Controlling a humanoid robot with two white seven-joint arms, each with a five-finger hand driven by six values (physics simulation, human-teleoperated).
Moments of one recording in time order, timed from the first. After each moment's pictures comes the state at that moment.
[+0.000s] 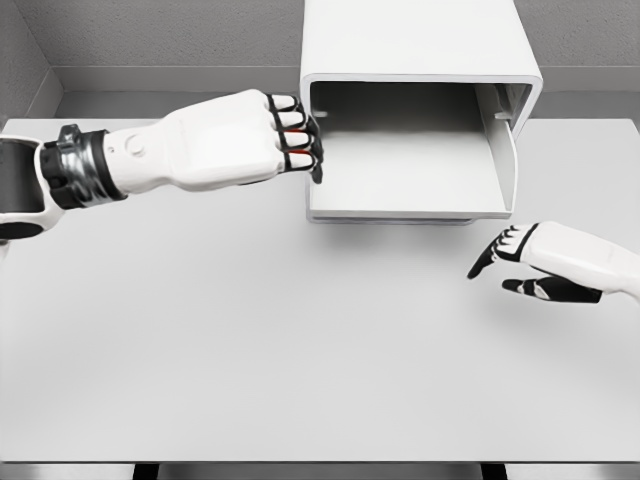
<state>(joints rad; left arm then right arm) -0.81 0.74 -0.71 -1.80 -0.60 -0.61 -0.13 -0.03 -0.88 0.07 -1.76 0.06 -0.61 0.61</state>
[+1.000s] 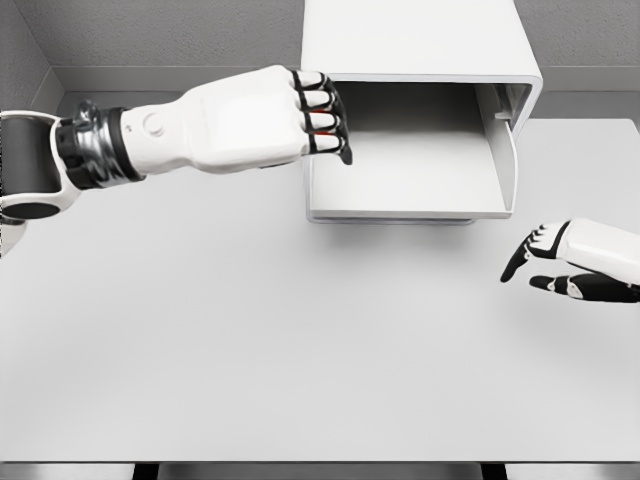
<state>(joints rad) -0.88 0.68 -0.73 -1.79 -0.61 -0.61 -0.13 0.03 -1.02 0.04 -1.77 -0.12 -0.61 0.61</state>
